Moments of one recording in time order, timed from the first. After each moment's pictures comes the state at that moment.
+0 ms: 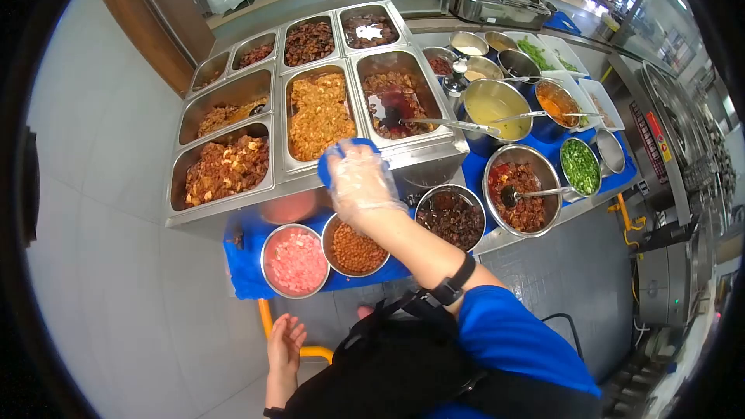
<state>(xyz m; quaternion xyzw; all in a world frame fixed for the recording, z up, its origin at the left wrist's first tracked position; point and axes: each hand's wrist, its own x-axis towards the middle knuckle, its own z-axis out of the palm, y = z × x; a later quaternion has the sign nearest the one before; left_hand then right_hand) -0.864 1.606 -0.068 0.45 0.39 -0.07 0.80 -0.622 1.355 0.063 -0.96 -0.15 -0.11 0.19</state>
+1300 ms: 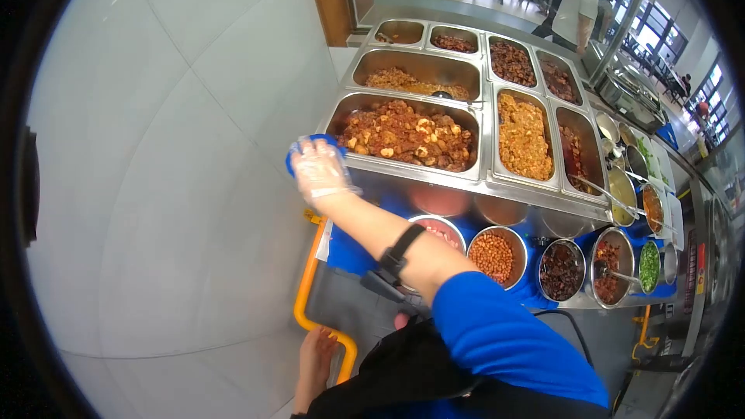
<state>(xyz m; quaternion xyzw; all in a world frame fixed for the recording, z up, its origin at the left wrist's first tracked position) -0.970 1.730 -0.103 0.33 0.50 0.07 0.80 -0.621 1.751 0.028 -0.88 -0.41 -0.08 0.21</state>
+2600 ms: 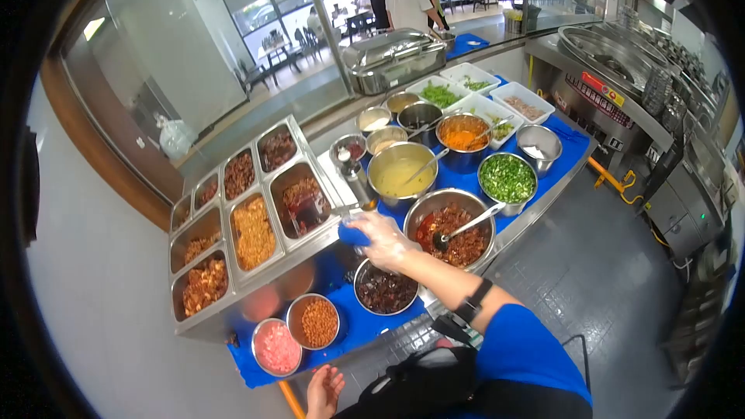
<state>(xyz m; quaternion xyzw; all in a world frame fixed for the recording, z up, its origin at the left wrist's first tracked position) -0.849 1.465 -0.081 0.53 0.31 -0.20 0.77 -0.657 1.129 0.025 -0.88 -0.14 -0.22 0.39</state>
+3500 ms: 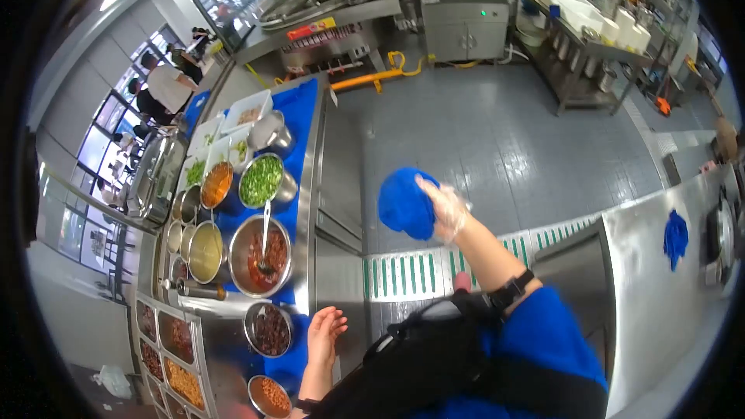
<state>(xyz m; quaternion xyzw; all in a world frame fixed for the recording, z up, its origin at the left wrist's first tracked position) -0.851 1.222 -0.065 0.61 -0.18 -0.56 0.53 -1.128 0.982 0.007 -0.20 0.35 -0.47 0.79</state>
